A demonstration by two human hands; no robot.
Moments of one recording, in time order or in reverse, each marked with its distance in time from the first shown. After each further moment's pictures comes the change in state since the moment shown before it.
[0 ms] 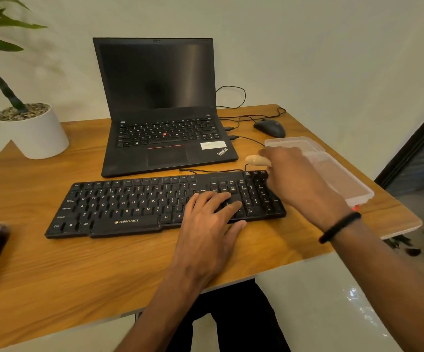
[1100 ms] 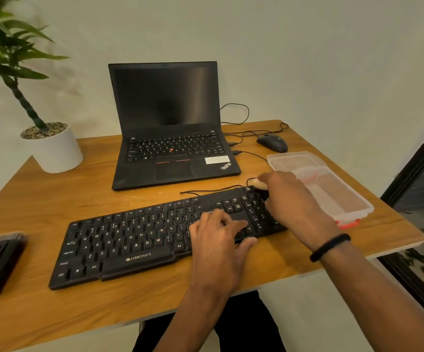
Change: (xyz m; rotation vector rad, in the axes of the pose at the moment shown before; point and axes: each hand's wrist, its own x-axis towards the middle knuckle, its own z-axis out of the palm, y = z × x) left_hand -0.006 0.030 0.004 -0.066 0.099 -0.167; right_hand -0.016 -0.011 -0.002 0.000 -0.110 0.064
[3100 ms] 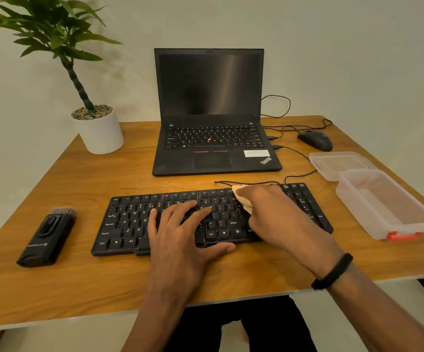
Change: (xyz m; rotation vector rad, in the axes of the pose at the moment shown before) left_hand -0.028 -0.099 -0.070 0.161 0.059 -0.160; right_hand -0.024 -0.090 0.026 0.101 -0.157 -0.263
